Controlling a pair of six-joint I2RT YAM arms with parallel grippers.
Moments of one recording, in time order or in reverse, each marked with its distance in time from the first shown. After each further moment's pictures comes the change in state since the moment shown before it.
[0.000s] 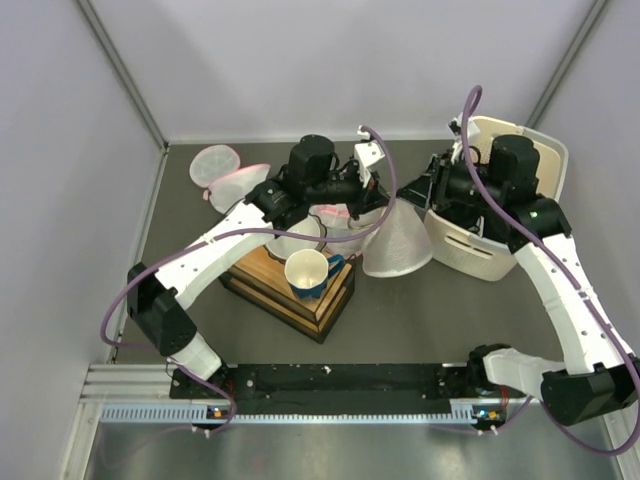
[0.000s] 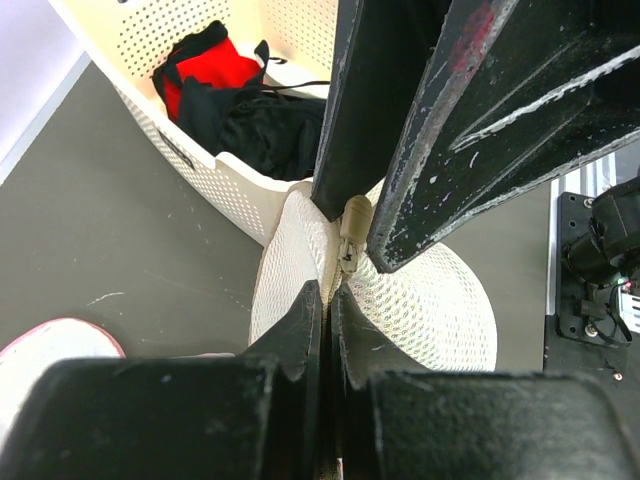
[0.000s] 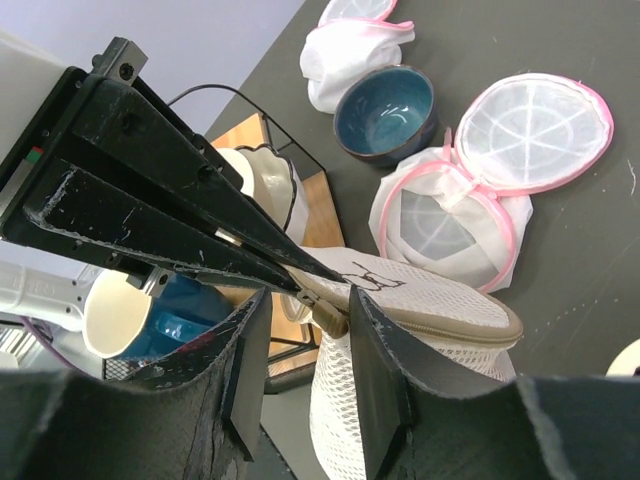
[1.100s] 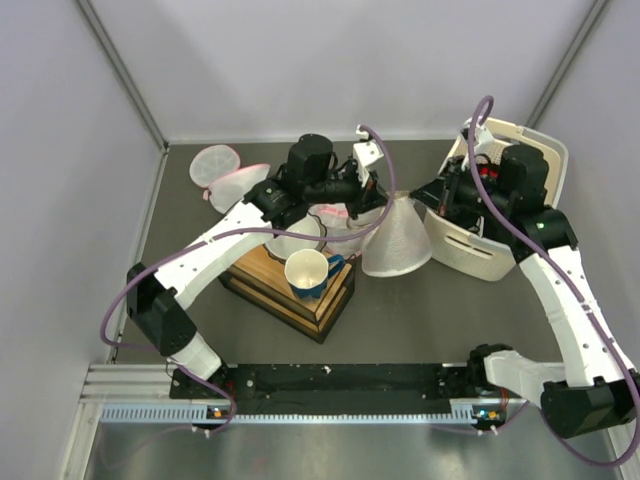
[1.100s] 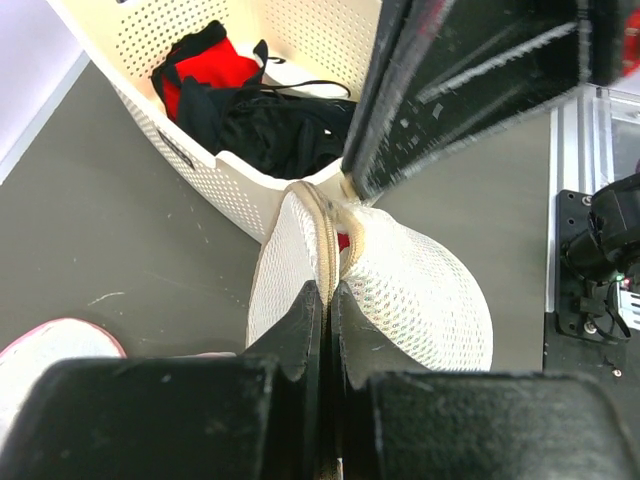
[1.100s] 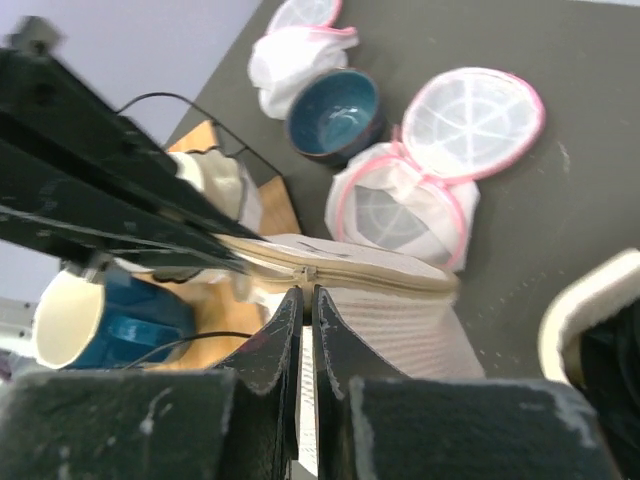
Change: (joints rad) left arm 0.006 0.000 0.000 -0.001 0.014 0.002; right arm -0.024 -0.054 -0.052 0.003 0.060 -0.019
